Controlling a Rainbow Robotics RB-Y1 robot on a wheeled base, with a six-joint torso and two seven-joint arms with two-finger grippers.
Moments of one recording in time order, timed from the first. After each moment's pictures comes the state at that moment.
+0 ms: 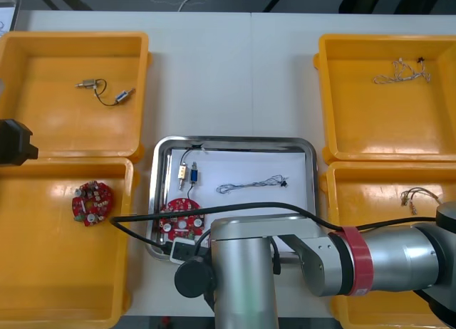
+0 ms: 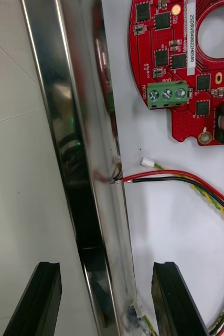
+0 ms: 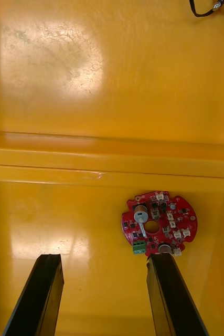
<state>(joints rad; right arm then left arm) -0.81 -0.39 1.33 -1.99 -0.40 1.64 1.32 -0.26 0.77 0.27 -2.18 0.76 1.91 -1.17</state>
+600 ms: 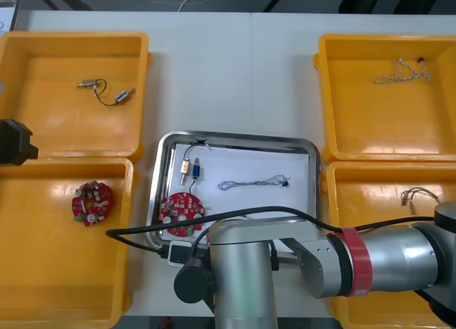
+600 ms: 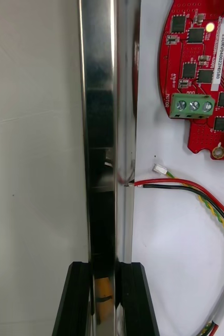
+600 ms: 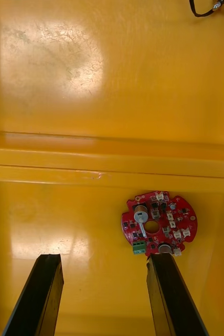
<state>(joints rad) -0.82 -0.39 1.35 -1.99 -0.37 1.63 1.38 -0.26 0.77 0.27 -2.18 0.76 1.91 -1.17</state>
